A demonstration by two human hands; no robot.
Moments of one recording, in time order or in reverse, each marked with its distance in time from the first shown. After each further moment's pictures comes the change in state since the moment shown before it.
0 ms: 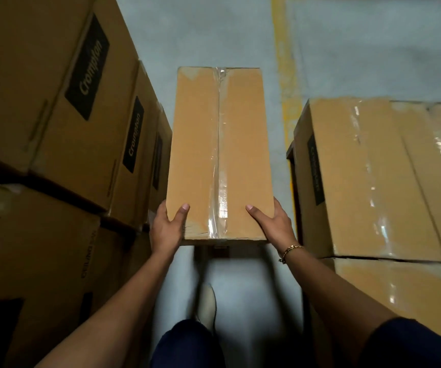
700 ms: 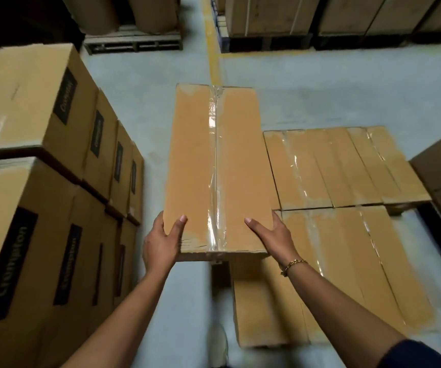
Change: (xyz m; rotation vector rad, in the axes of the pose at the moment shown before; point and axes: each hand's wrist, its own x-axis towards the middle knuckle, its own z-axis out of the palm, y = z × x) left_hand -0.459 0.289 -0.104 0.118 -0.070 0.124; right_hand -0.454 -0.149 -0.344 0.015 0.106 0.040
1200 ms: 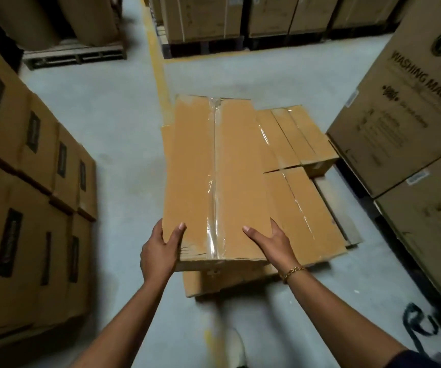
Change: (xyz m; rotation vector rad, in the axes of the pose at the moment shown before) left_hand -0.288 0.041 0.101 0.124 -0.127 0.108; right_hand -0.209 0.162 -0.209 0.079 0.104 0.077
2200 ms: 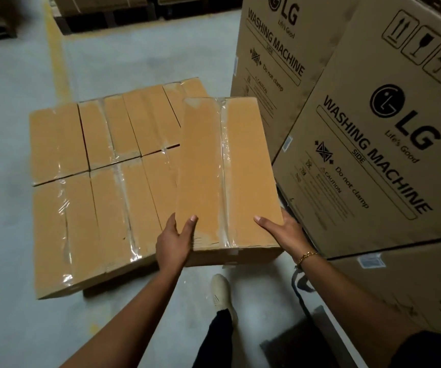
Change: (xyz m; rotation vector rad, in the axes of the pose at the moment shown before) left_hand -0.273 0.295 0.492 -0.009 -0.202 -0.051; right_hand 0.066 0.286 -0.572 -0.007 0.121 0.044
